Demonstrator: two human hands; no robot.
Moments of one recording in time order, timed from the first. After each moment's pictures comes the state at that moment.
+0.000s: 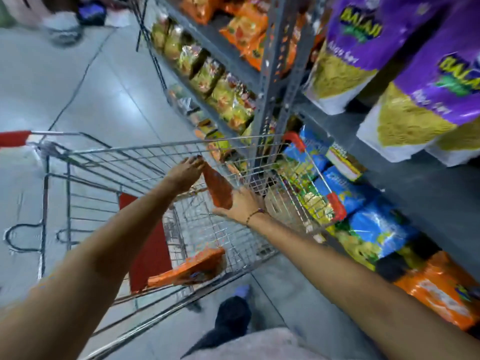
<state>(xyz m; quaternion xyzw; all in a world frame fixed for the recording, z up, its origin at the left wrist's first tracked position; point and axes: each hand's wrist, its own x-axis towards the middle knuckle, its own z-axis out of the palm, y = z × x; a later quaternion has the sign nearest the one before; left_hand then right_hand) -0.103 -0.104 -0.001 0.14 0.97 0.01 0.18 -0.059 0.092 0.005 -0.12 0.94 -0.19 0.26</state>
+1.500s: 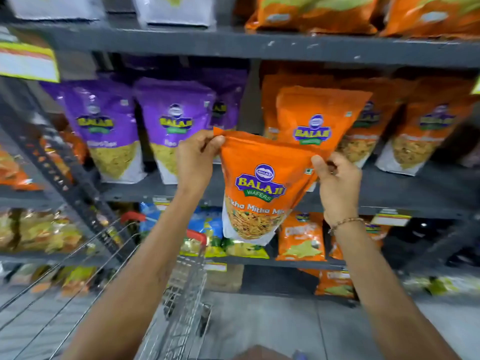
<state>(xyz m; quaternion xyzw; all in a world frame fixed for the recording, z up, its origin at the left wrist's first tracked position) -0.050 0.277 0.218 0.33 0.68 0.65 -0.01 0.139 0.423 0.209 0.29 0.70 -0.44 -0.48</state>
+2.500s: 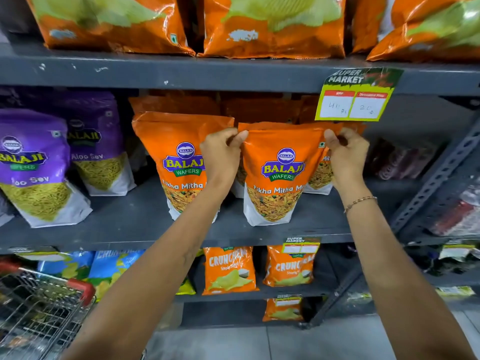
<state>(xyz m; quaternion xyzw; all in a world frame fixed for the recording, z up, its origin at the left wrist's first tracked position) 0.095 0.585 0.242 0.37 0.69 0.62 -0.04 0.256 0.738 0.245 0.34 0.65 -0.41 -0.54</state>
